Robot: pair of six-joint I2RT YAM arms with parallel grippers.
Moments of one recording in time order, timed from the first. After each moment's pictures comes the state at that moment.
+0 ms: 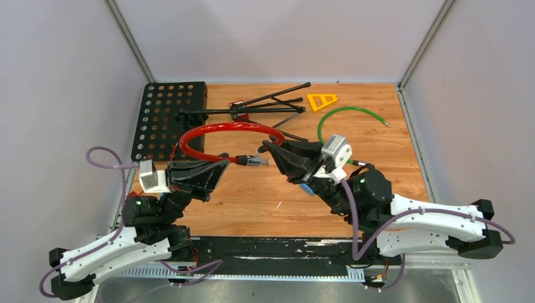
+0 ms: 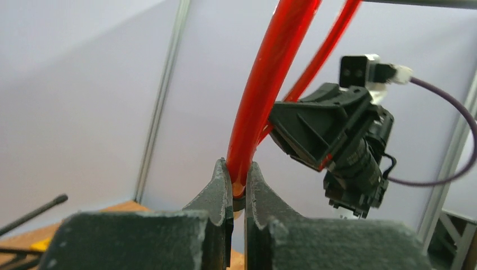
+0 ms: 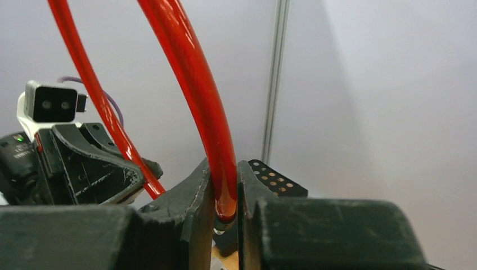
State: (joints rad) left arm -1.11 0.40 0.51 0.63 -0.14 -0.30; right arm 1.43 1.00 1.01 0.55 0.44 -0.33
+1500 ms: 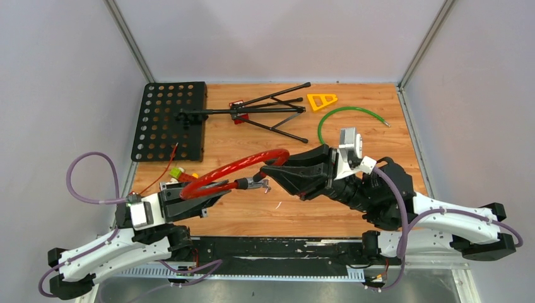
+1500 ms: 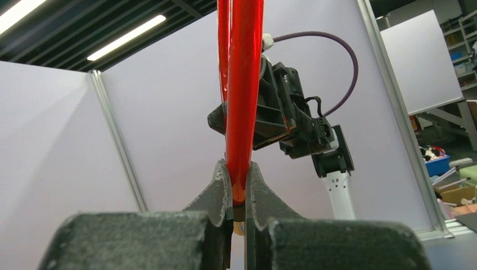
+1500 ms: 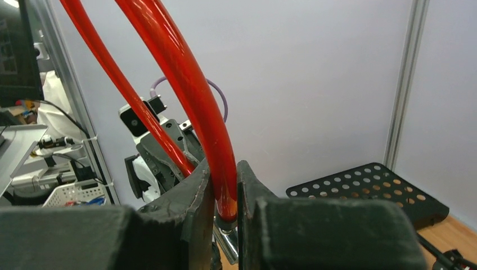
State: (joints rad) left arm -1.11 0.40 0.53 0.75 0.39 0.08; right arm 1.43 0.93 1.15 0.27 0.08 0.03
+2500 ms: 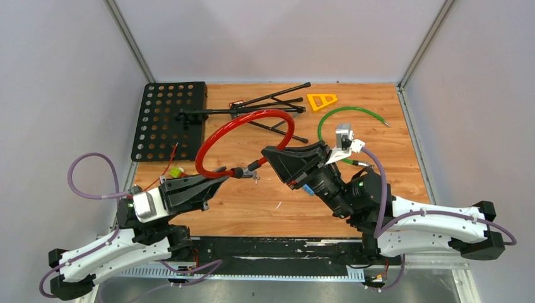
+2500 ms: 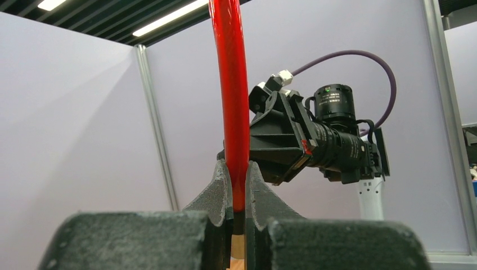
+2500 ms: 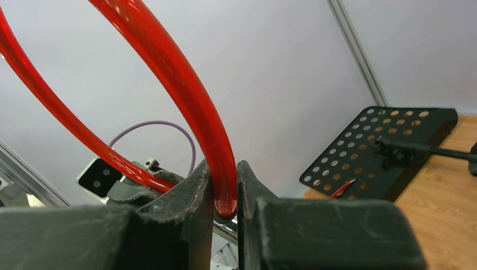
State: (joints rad) left arm -1.11 0.38 0.51 0.72 0.21 0.09; right arm 1.43 0.95 0.98 0.48 0.50 0.38
